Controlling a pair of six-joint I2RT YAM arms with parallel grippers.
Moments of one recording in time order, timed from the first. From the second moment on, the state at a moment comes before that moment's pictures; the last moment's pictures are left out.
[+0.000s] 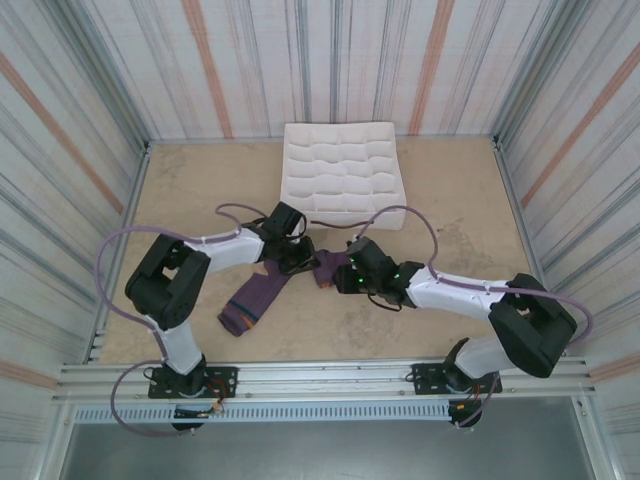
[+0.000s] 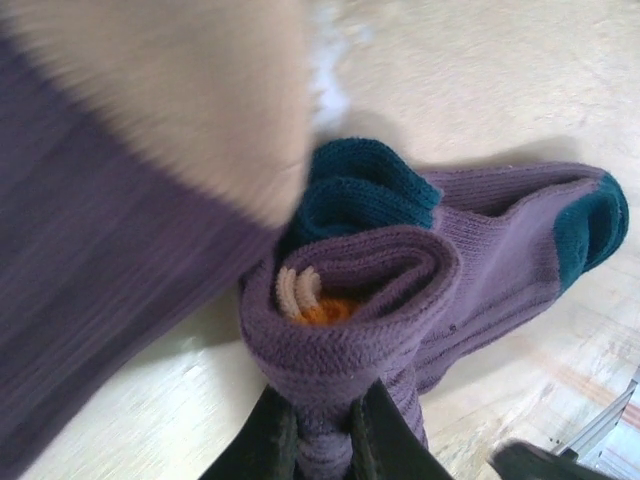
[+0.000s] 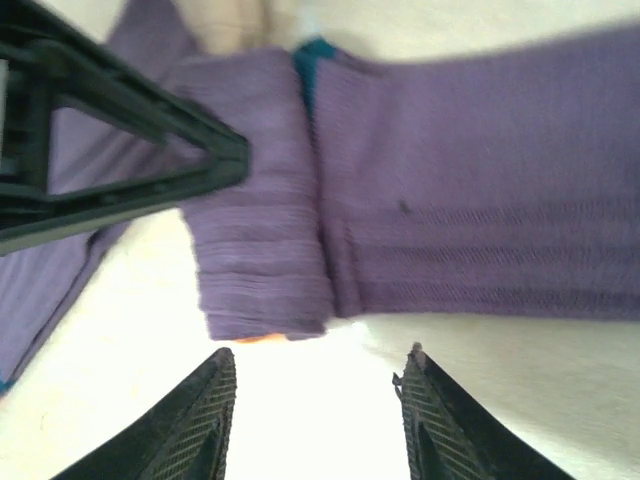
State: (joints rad) left arm -0.61 1.76 0.99 -0.30 0.40 -0.91; right arm 0.89 1.40 0.71 -0.17 0.06 0.71
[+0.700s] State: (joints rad) left arm -0.58 1.68 0.90 -0.32 0.44 -1.00; right arm 1.29 1.80 0.99 -0.24 0.72 0.33
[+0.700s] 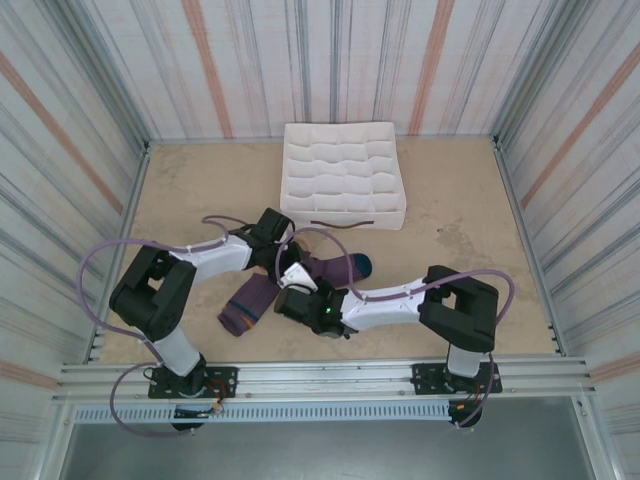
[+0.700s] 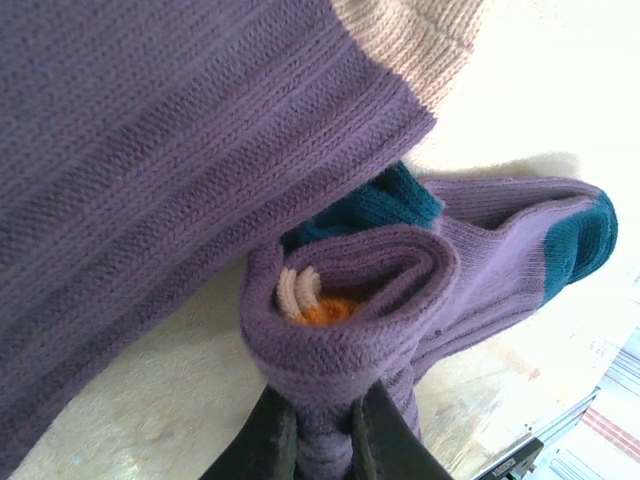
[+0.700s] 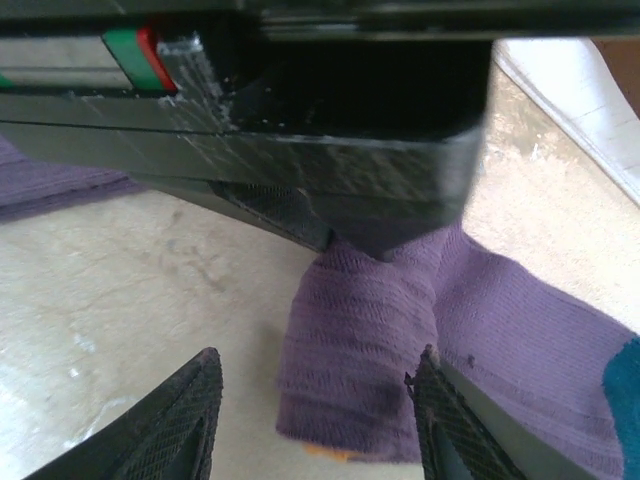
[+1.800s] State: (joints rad) left arm -0.51 1.63 0.85 -0.22 0.42 -1.03; right arm 1.17 1.79 0.96 -0.03 0.39 0.25
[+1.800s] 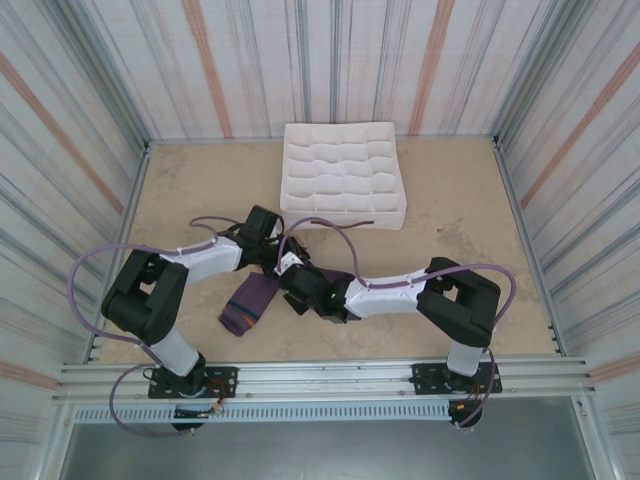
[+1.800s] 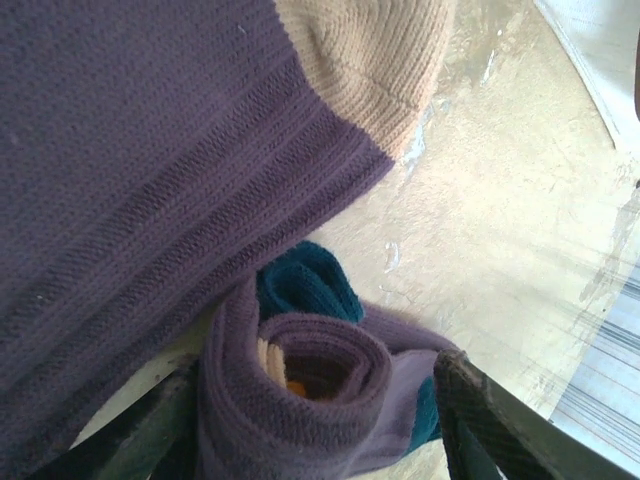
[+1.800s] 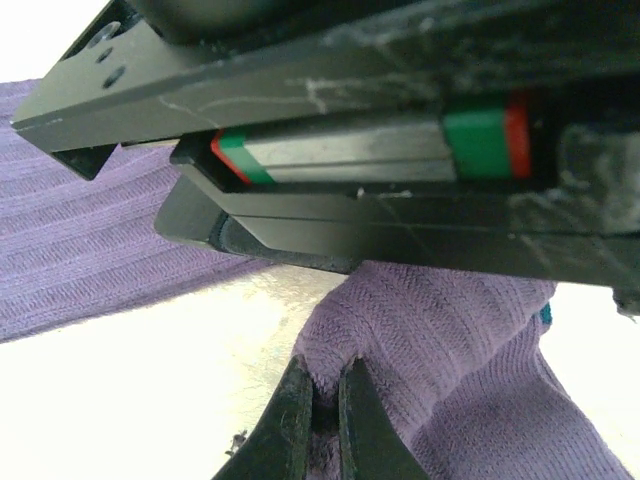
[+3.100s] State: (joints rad) left arm -0.47 1.66 0.88 -0.30 0.52 -0.92; right arm 1.10 1.66 0.77 -0.05 0.52 0.13
